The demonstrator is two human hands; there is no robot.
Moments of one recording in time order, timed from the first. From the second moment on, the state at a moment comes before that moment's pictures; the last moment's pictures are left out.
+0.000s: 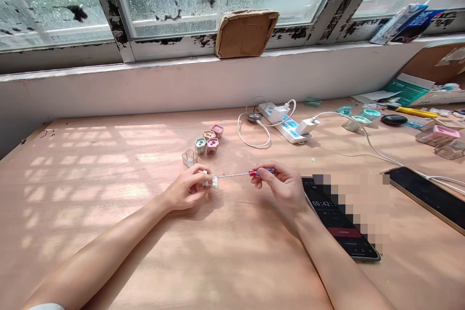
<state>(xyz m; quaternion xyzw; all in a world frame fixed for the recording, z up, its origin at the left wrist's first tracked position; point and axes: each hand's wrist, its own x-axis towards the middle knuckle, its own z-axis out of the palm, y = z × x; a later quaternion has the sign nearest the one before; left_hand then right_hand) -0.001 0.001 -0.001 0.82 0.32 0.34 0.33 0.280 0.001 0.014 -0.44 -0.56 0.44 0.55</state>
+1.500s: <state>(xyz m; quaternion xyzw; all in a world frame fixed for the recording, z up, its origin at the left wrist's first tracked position) 0.002 -0.001 -0.002 0.80 0.38 0.31 0.34 0.272 -0.008 0.021 -0.47 -0.59 0.43 0.49</state>
